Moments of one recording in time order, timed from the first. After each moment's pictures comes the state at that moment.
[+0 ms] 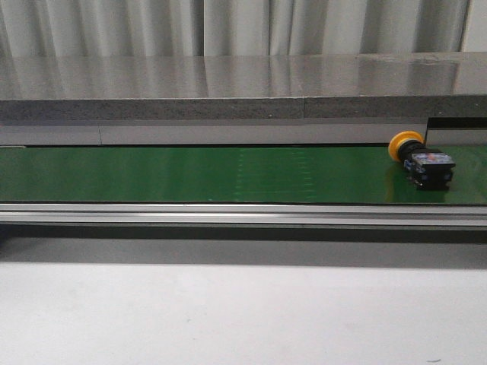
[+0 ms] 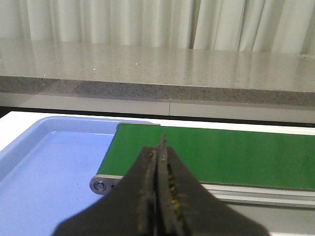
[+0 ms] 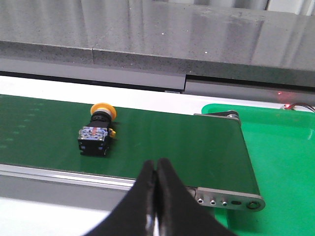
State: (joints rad) left arm -0.03 -0.01 0.00 -0.07 0.09 0.03; right arm -0.02 0.19 -0.23 0.10 0.29 -0.12
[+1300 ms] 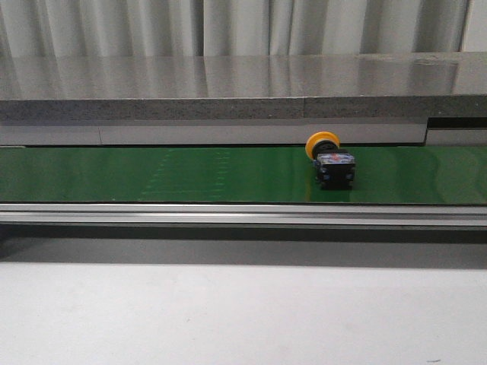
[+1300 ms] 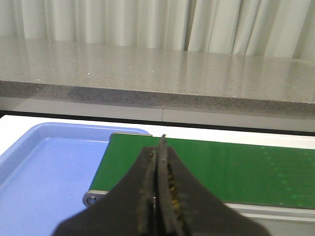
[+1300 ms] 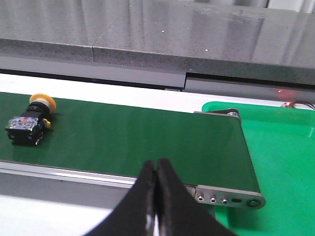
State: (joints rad) left arm -0.03 0.10 -0.18 -0.10 0.21 0.03; right arm -0.02 0.19 -0.23 0.10 0.29 -0.12
